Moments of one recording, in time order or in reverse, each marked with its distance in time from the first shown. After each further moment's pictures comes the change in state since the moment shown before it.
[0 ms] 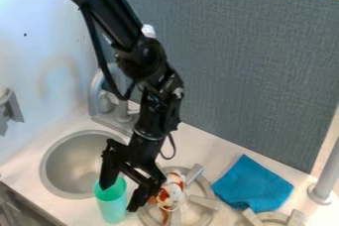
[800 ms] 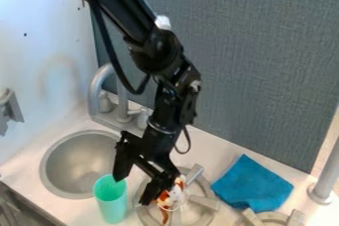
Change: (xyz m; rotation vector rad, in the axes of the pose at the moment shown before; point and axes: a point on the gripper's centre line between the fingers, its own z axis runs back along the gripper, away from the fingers) arm 0.002 -0.015 0.018 0.039 -0.008 -0.054
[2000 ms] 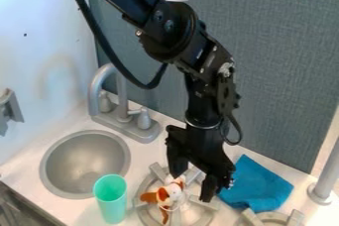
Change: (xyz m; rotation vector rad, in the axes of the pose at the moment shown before) arm 0.012 -0.065 0.062 -0.148 -0.399 -0.125
